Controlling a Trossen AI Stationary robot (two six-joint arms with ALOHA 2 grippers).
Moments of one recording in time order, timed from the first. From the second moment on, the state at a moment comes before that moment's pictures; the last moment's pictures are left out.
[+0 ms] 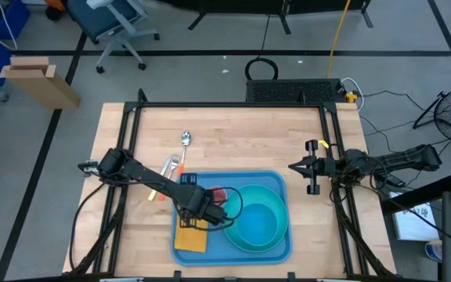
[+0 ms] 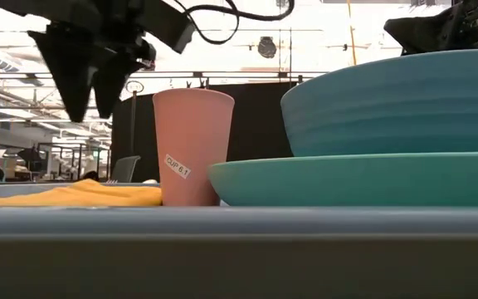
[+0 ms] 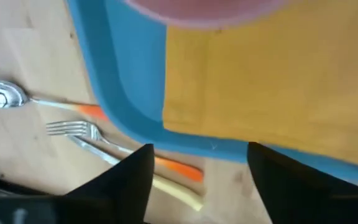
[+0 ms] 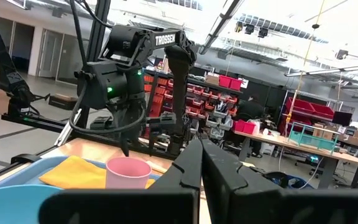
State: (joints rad) left arm -0.39 2.00 1.67 -1.54 -0.14 -0.45; right arm 0.11 0.34 0.02 0.56 0.05 -0.25
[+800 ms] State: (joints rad) left arm -0.70 1.97 1.67 -1.18 -0.03 -0.49; right arm 0.11 0.34 0.02 0.58 0.05 -0.22
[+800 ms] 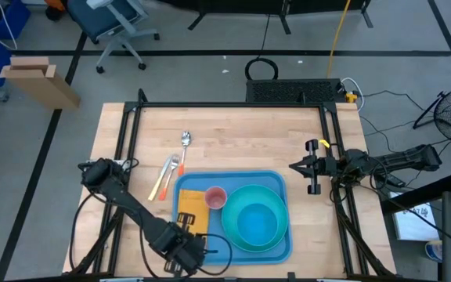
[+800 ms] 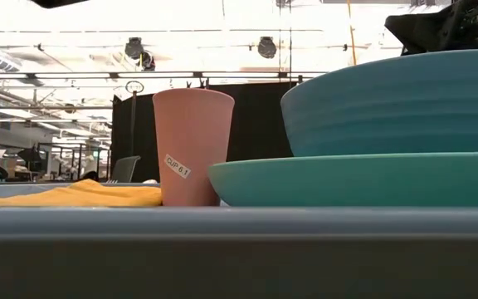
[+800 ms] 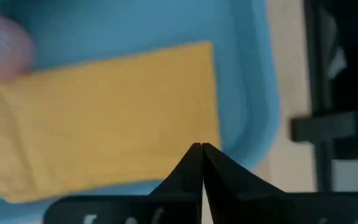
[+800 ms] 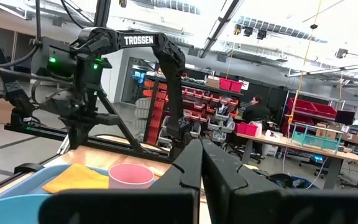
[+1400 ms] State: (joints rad) left arm -0.52 1.80 1.67 -1.05 -0.37 -0.04; right arm 0.11 0.34 0.02 0.58 0.05 -0.20
